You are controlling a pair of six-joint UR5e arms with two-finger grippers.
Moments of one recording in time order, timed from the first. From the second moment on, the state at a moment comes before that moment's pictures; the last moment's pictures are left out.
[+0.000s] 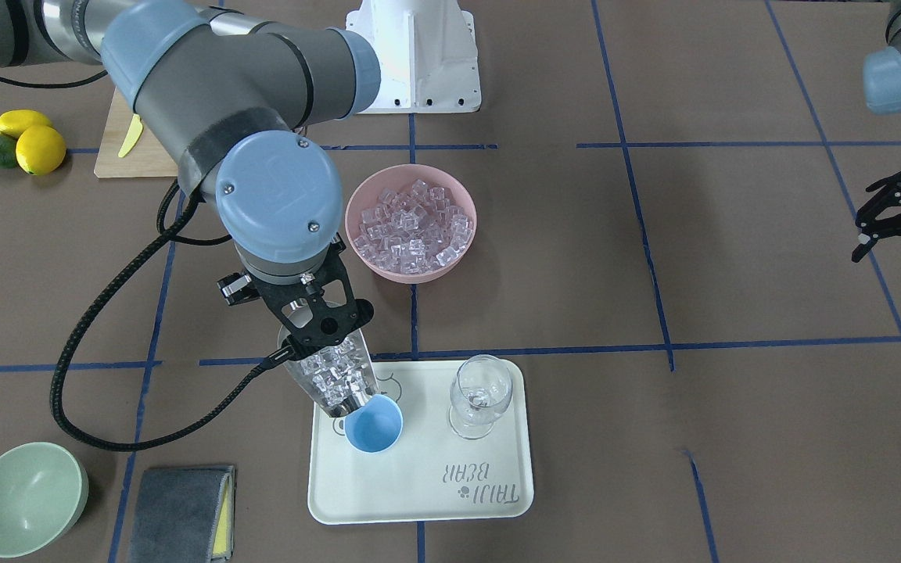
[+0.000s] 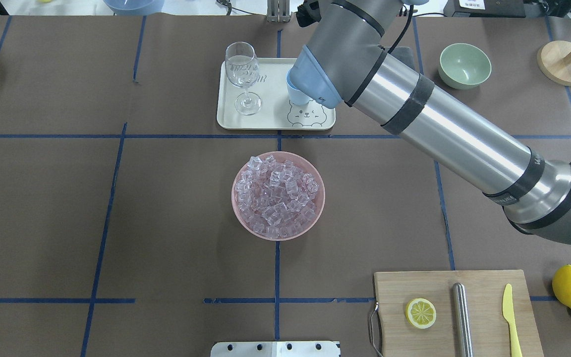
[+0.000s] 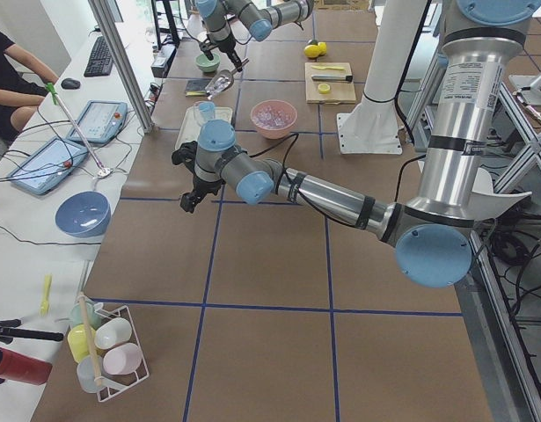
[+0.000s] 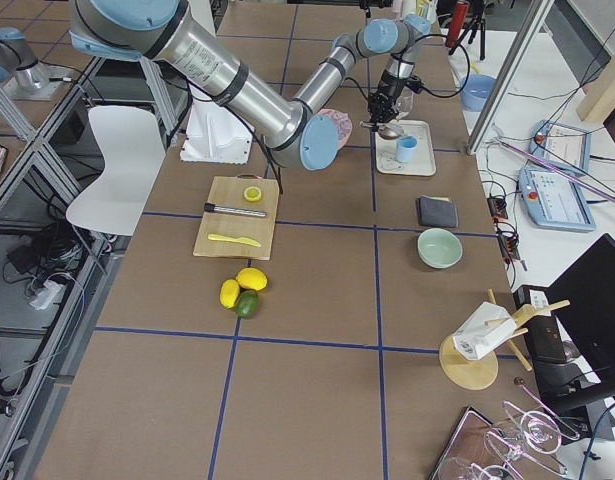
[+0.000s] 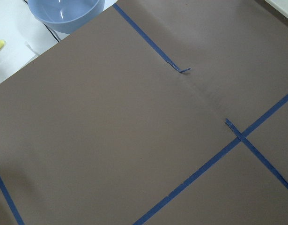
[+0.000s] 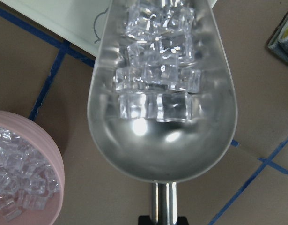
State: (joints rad) left arm -1.29 -1.71 -1.74 -1.99 -2.26 -0.01; right arm 0.86 -0.49 1.31 -2.26 2.14 0.13
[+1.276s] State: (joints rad) left arm -1.29 -1.71 -1.75 -1.99 -2.26 -0.01; right arm 0.86 -0.41 1.23 -2.32 2.14 0.13
